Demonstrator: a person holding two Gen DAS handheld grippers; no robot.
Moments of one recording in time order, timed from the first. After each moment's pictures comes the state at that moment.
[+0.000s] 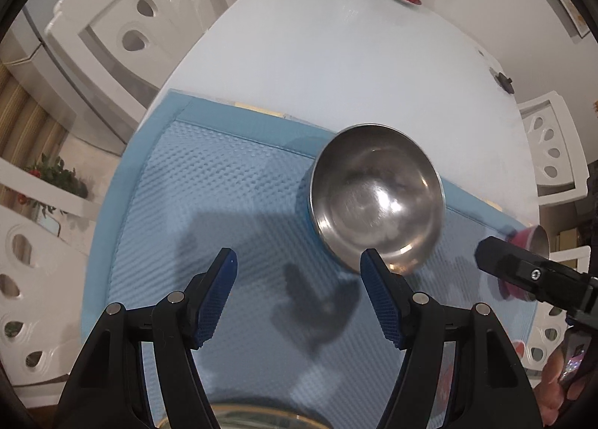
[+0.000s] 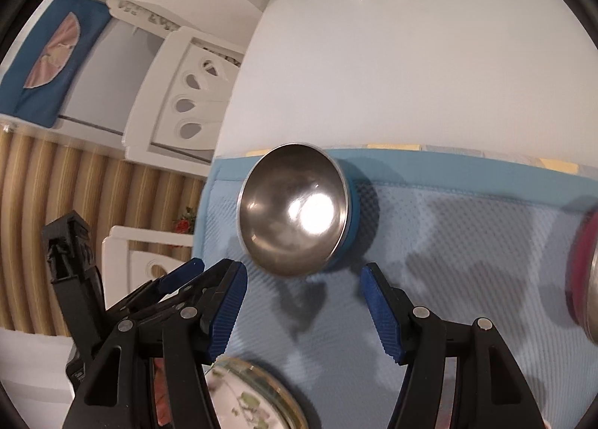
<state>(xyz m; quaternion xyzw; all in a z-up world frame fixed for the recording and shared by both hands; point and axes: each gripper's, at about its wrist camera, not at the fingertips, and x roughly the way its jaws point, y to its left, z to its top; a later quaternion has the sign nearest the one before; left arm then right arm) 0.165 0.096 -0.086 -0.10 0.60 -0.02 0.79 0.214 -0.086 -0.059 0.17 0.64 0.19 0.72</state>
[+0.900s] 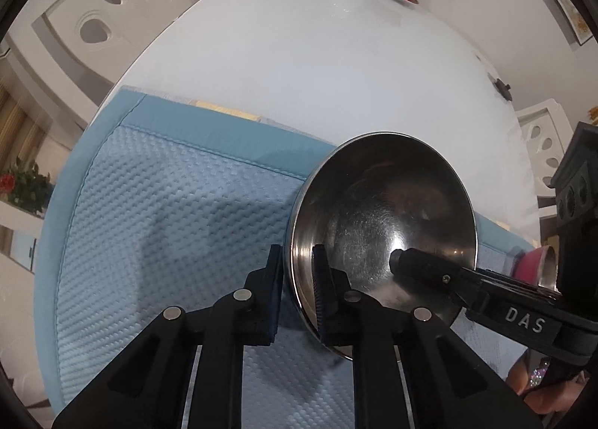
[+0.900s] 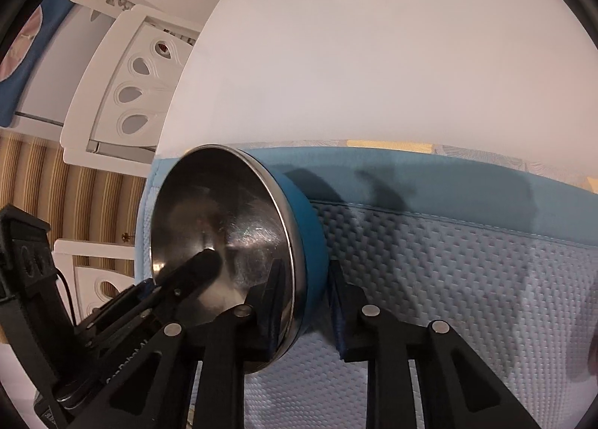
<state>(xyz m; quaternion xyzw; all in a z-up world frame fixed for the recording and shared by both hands) 0.191 0.082 -0.130 -0.13 0.58 -0.05 0.80 0.252 -0.071 -0.132 0.13 0.66 0.15 0.72</state>
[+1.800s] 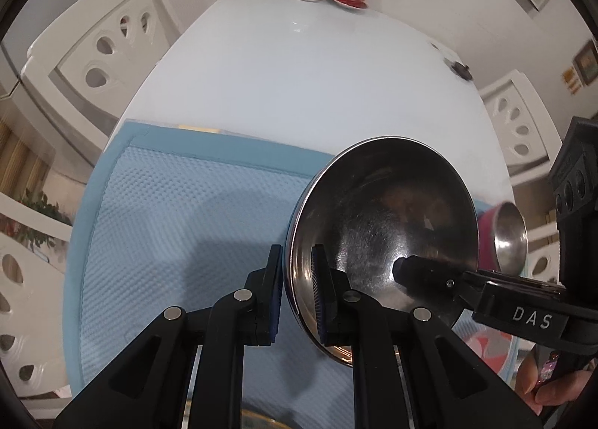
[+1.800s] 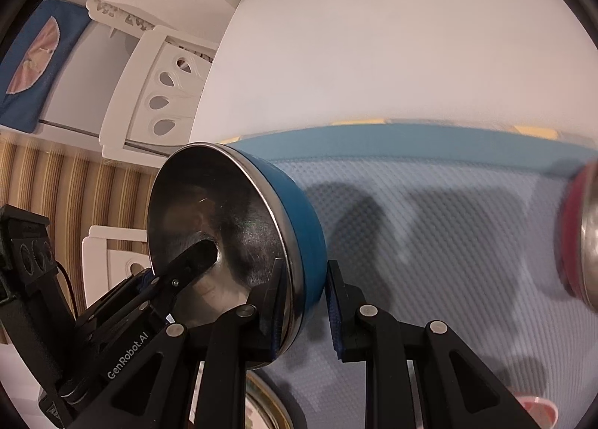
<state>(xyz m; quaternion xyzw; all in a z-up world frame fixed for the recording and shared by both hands) 0.135 0.048 -0.067 -0.07 0.56 -0.07 0.82 0.197 -0.112 -0.062 0.16 0.65 0.15 0.72</state>
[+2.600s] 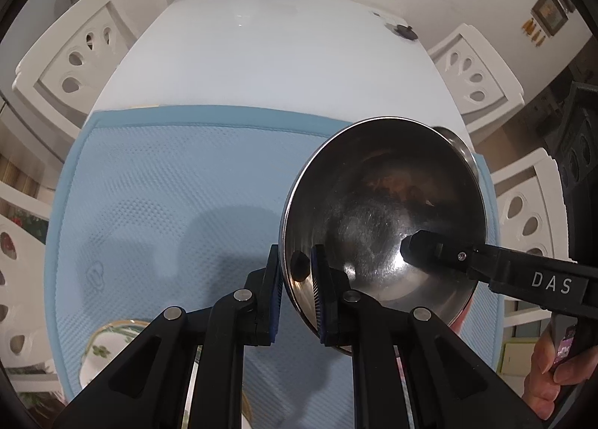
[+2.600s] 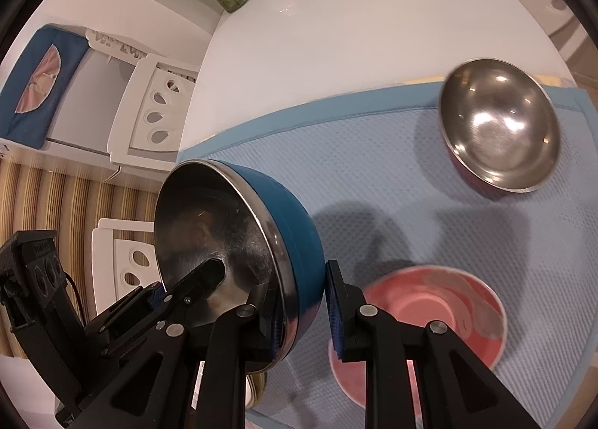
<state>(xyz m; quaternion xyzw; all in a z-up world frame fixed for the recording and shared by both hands) 0.055 -0.030 -0.046 -0.04 0.56 -0.12 0.82 0.117 -0.188 -0.019 0.19 0.64 0.11 0.74</state>
